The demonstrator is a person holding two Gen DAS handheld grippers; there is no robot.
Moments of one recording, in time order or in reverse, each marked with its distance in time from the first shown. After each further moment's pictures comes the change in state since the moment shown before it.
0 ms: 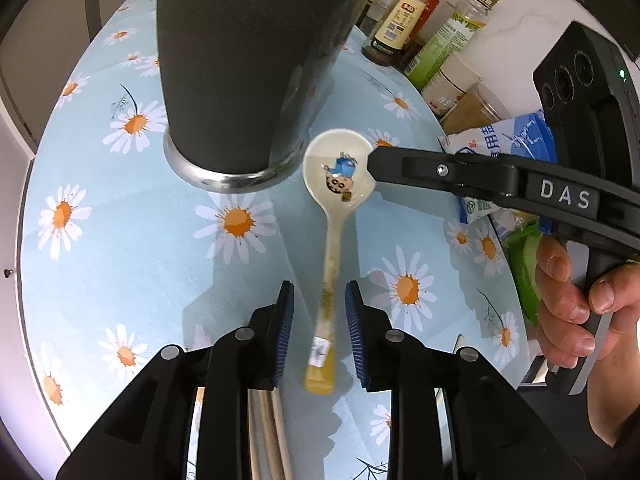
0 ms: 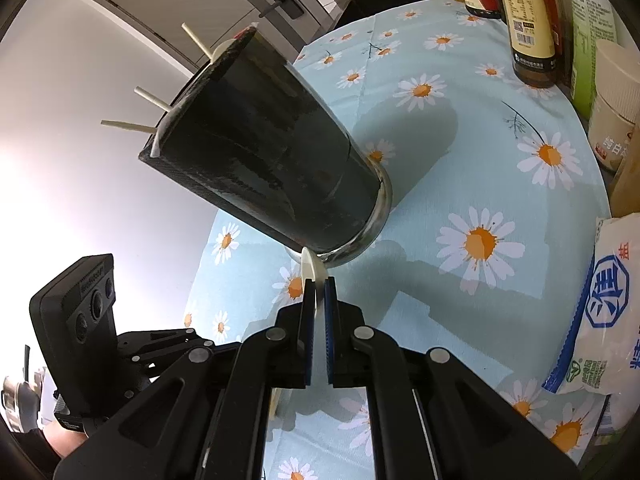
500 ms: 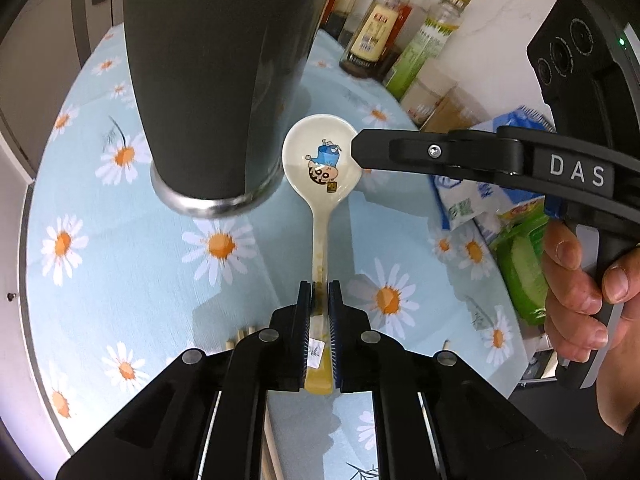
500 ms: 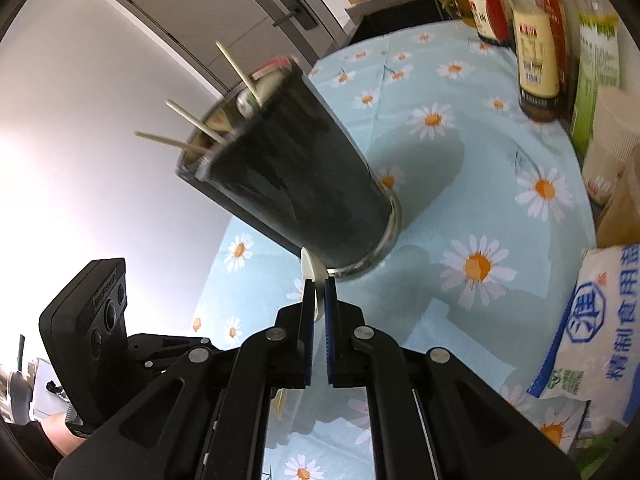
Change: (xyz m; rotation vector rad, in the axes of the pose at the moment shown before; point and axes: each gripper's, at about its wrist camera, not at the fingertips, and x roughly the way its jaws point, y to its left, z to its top) left arm -0.014 -0.018 0.007 0.061 -0.056 -0.006; right arm -0.026 0.018 0.010 -0.052 -0.048 -0.002
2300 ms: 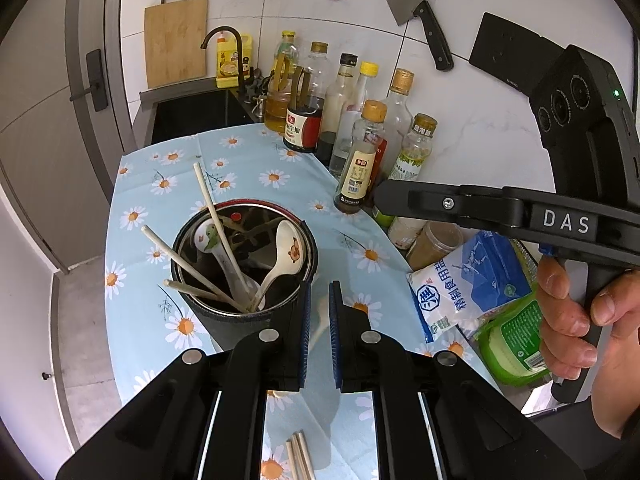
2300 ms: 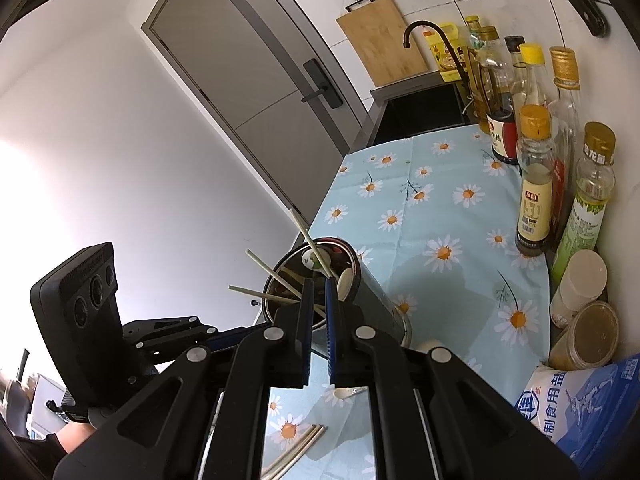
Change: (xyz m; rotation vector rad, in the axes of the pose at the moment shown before) left arm -0.098 -0.022 0.089 0.140 -0.254 0.081; right arm -0.085 0.038 0.073 -0.064 -0.222 0.034
